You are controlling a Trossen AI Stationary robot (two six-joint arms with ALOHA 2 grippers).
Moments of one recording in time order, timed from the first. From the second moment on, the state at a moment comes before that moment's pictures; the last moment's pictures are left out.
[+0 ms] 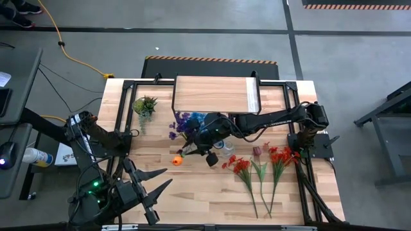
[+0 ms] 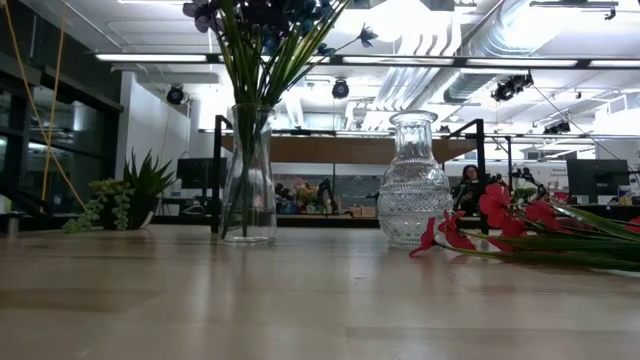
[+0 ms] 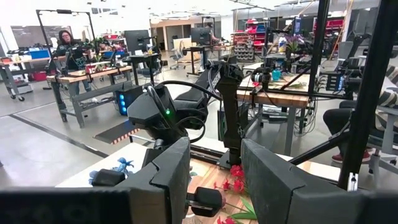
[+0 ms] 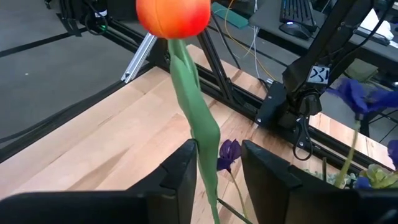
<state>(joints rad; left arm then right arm) -1.03 1.61 1.65 0.10 -1.57 0.15 0.08 1.82 1.51 -0.08 -0.29 -0.39</state>
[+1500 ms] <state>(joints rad) -1.03 1.61 1.65 0.09 -1.57 0.16 0.11 1.82 1.58 -0.14 -0.30 -0.41</state>
